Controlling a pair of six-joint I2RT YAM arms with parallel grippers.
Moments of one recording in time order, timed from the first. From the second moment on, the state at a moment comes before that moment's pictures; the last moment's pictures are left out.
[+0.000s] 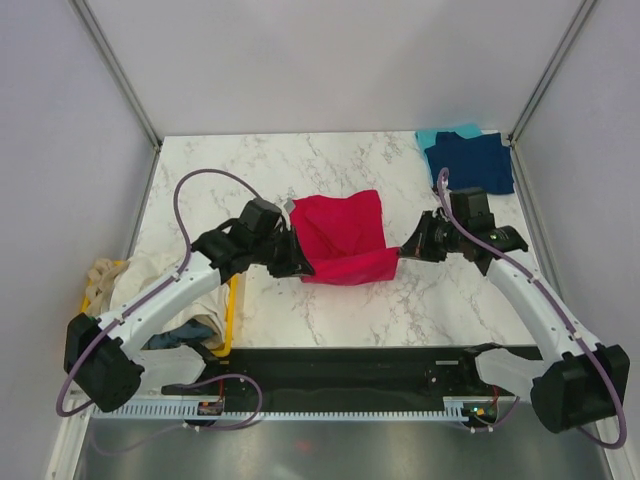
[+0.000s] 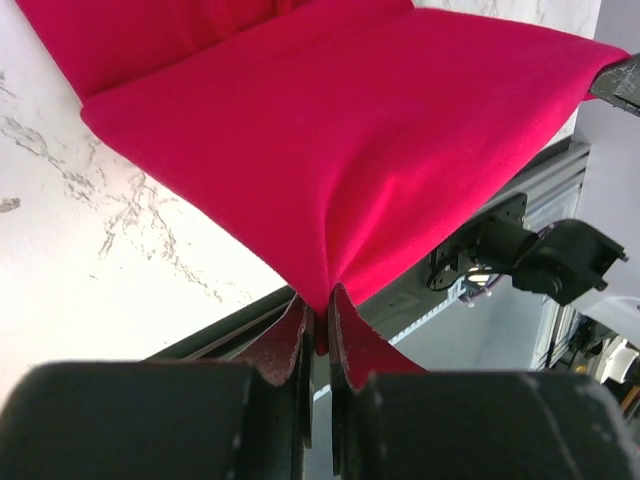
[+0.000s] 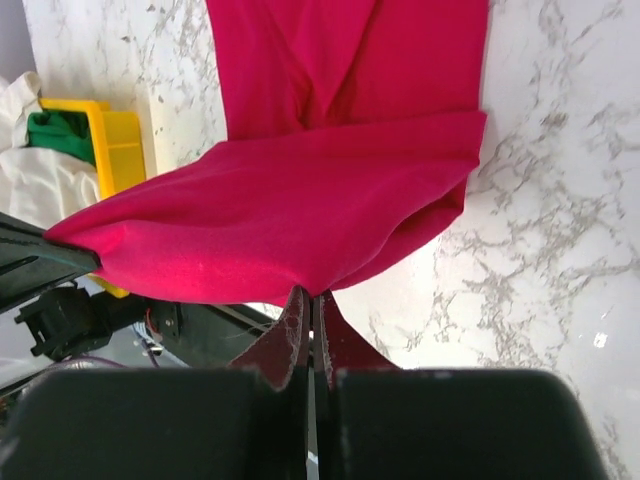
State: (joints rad) left arm -0.67 1.18 0.98 -0.62 0.27 -0.76; right arm 0.24 1.08 0.92 -0.66 -0.45 0.54
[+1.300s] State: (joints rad) left arm -0.19 2.34 2.18 -0.92 0.52 -0.58; right arm 0.16 2.17 1.84 -0.59 -0.42 0.43
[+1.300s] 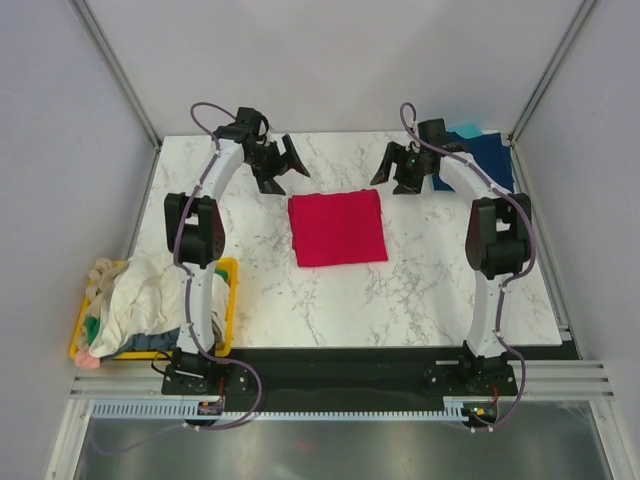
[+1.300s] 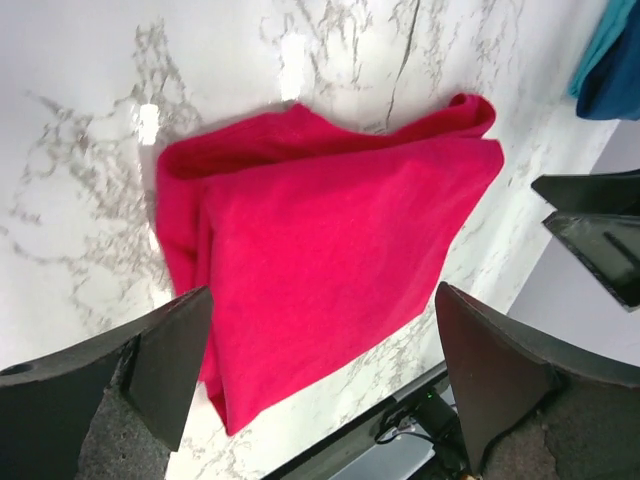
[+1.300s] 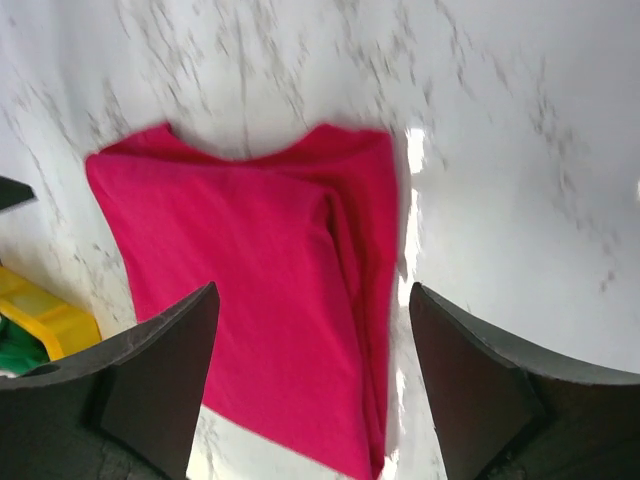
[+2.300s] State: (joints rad) left arm -0.26 1.16 1.06 -0.81 0.32 -0.44; right arm 0.17 2.20 1.46 0.00 -0.57 0.42
